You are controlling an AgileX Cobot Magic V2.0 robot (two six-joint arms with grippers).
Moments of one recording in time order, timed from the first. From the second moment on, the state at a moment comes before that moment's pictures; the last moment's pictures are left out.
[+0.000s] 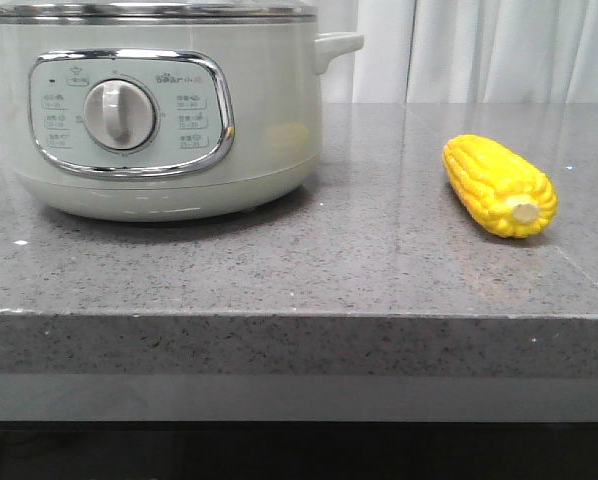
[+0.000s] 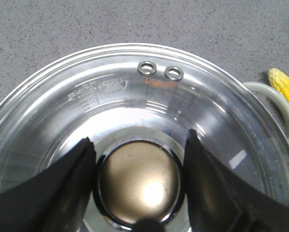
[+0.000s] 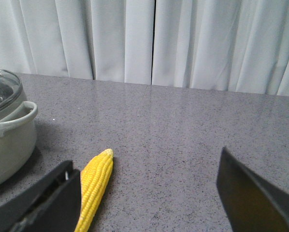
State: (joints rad) left arm -0.40 1.71 -1.83 -0.15 0.99 0.18; right arm 0.02 0.43 -0.56 0.23 0.31 -0.20
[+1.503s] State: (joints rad) left arm -0.40 1.14 -1.44 -0.14 1.13 0.18; right arm 0.02 0.52 -0.56 0.23 0.34 -0.20
